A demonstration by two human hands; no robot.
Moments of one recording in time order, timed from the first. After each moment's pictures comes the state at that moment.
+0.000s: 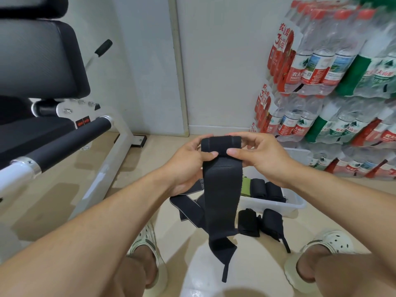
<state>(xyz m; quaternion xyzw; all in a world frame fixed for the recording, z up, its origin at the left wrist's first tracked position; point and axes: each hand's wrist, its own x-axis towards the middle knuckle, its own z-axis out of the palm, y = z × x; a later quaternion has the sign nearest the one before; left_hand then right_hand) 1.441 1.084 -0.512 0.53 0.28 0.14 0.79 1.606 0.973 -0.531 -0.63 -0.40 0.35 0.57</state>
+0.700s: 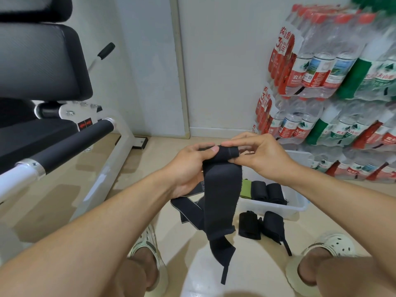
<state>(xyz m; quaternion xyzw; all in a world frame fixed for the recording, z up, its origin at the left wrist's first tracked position) 1.442 1.085 -0.509 0.50 0.32 0.14 0.80 1.610 0.977 -0.529 -0.63 -0.51 0.27 0.52</state>
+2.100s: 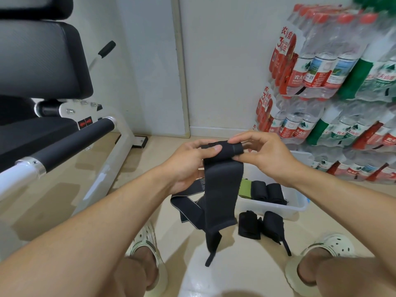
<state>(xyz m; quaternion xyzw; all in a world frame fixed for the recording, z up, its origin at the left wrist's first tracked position) 1.441 1.094 -0.513 0.54 0.30 0.13 0.77 1.611 0.972 -0.527 -0.62 -0.47 0.29 0.56</state>
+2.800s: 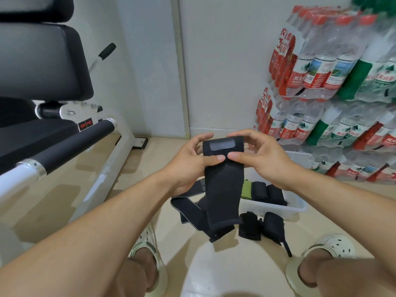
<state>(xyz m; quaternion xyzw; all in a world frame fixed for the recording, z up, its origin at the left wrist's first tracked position) 1.441 1.091 -0.518 0.55 0.27 0.17 0.77 1.605 0.972 -0.529 -0.61 -0.42 0.34 0.58</state>
